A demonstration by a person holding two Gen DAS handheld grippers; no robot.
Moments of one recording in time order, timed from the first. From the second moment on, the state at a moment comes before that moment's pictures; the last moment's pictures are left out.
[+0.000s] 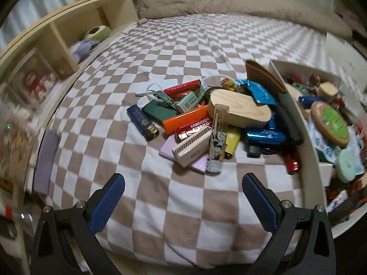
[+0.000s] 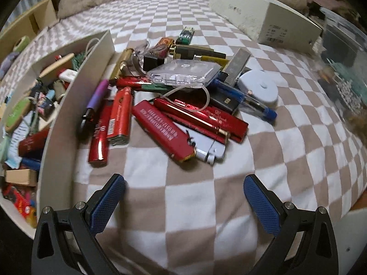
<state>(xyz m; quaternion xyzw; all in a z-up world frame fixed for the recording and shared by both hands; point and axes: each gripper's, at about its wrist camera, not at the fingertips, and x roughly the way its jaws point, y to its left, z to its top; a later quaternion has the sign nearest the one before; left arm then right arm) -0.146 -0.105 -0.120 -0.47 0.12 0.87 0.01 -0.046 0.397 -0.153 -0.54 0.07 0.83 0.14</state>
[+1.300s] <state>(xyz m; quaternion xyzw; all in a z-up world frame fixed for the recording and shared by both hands) -0.159 -0.157 -0.152 -0.49 0.02 0.85 -0.17 -0.004 0.478 -0.152 -0.42 0.25 0.81 0.32</state>
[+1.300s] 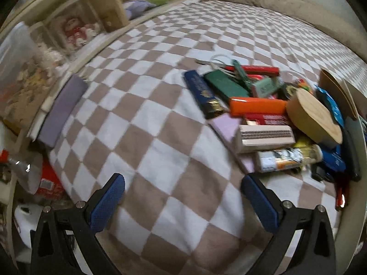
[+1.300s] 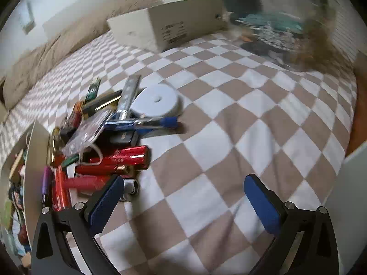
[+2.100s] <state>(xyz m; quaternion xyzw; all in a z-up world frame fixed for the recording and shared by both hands) -0.171 -0.078 -0.153 -0.48 -0.07 0.87 -0.06 0.005 0.482 -0.152 -0.40 0.28 0.81 0.32</state>
